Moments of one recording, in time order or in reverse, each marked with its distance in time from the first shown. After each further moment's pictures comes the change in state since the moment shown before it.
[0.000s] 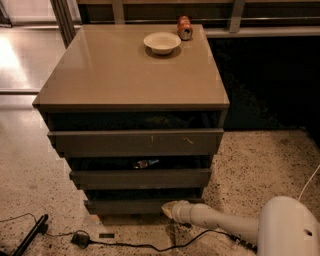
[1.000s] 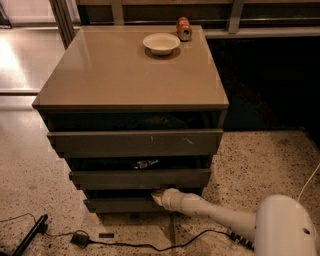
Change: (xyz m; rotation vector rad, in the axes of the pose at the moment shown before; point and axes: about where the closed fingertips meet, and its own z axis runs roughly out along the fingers) arm -0.079 0.002 0.019 0.002 -0.120 -0.054
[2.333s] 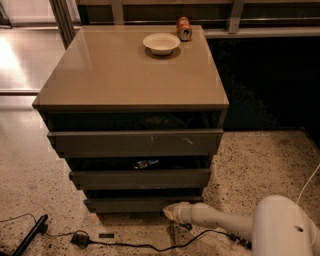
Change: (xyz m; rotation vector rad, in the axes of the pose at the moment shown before) arm 0.101 -0.002 -0.022 -0.020 0.175 0.127
